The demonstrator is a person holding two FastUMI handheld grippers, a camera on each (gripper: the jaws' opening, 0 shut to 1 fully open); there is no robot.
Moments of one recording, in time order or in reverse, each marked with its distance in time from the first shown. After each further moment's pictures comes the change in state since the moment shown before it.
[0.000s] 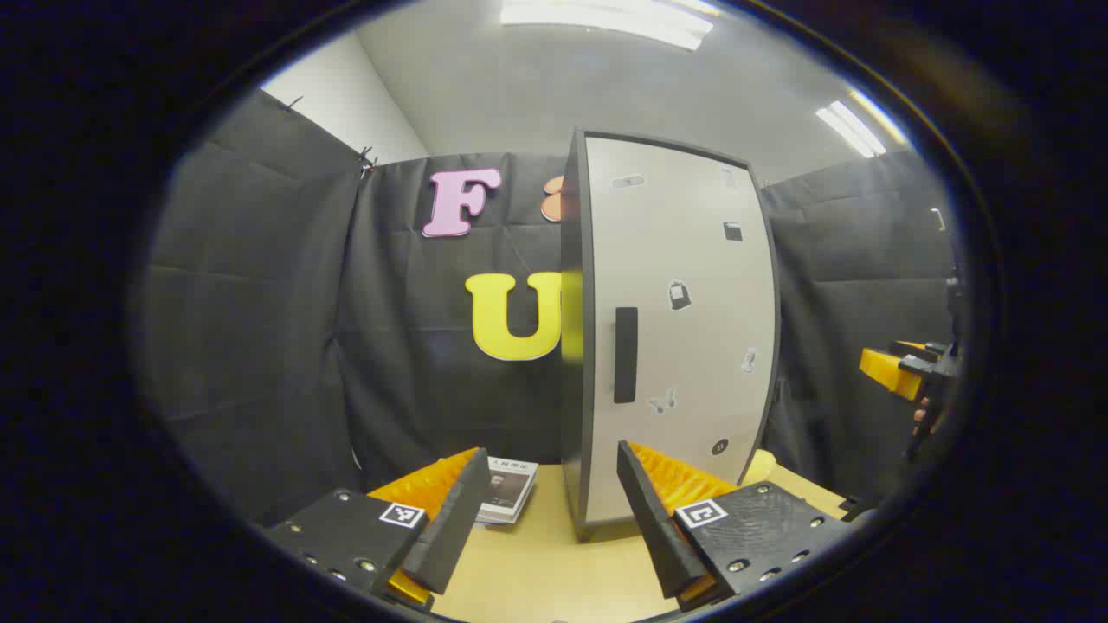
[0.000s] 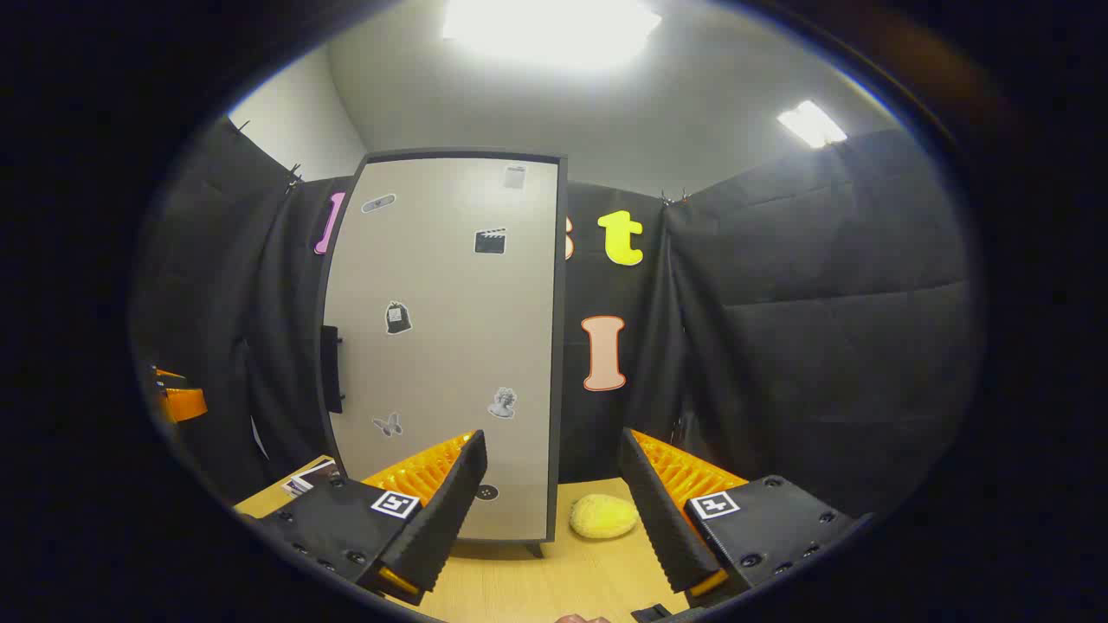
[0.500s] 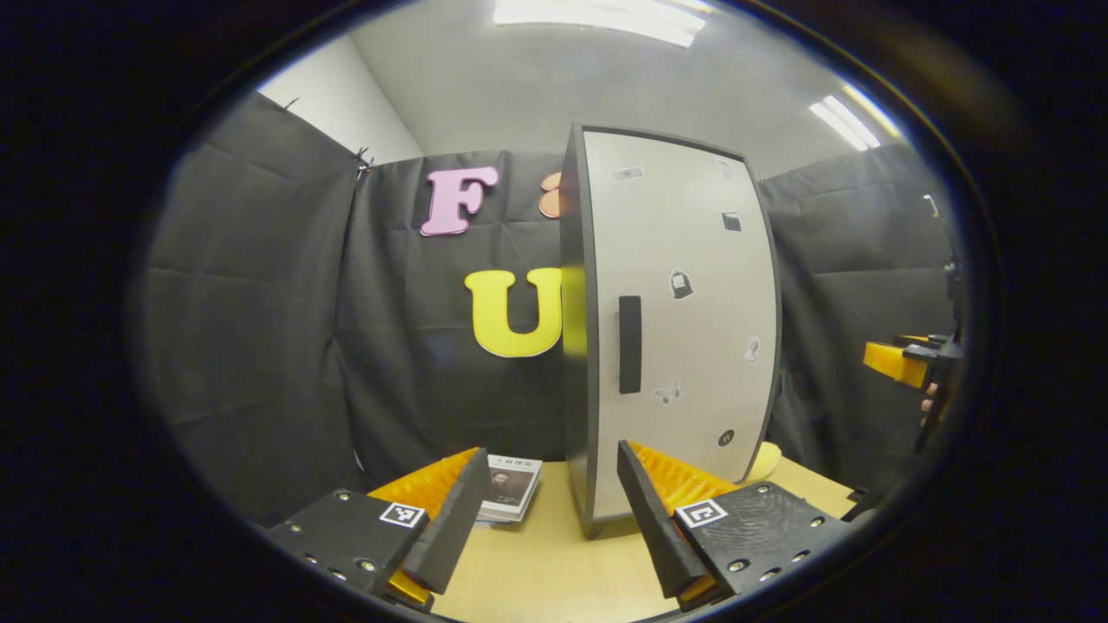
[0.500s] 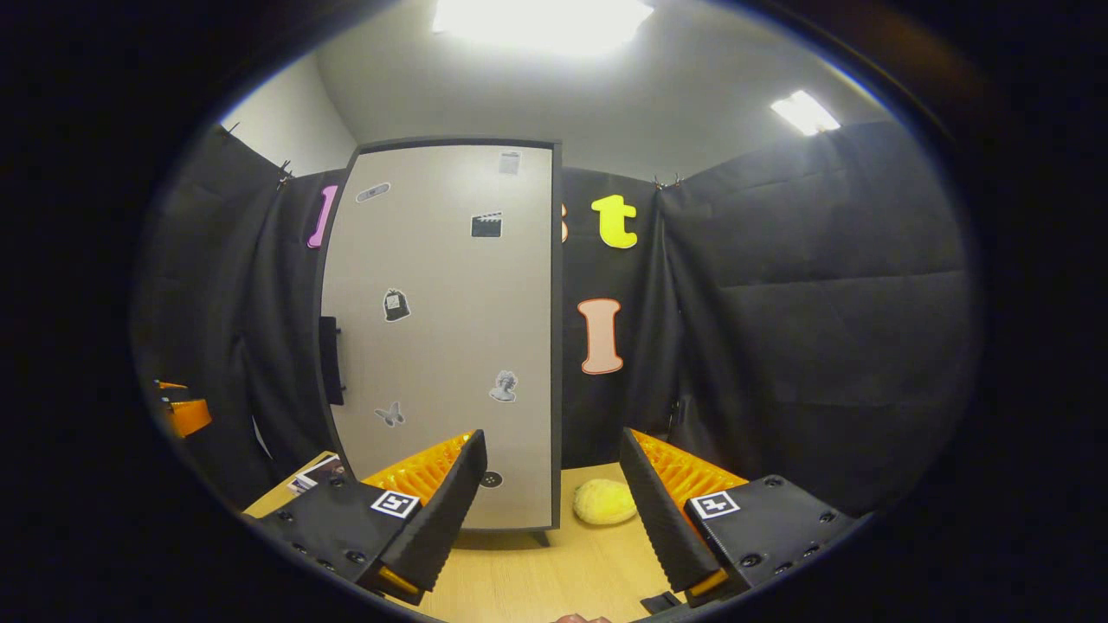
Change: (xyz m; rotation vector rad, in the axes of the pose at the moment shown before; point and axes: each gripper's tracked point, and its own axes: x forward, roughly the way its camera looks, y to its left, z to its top) left arm 0.003 0.003 -0.007 0.012 -0.003 -0.022; right arm -0.004 0.005 -0.013 0.029 0.053 -0.021
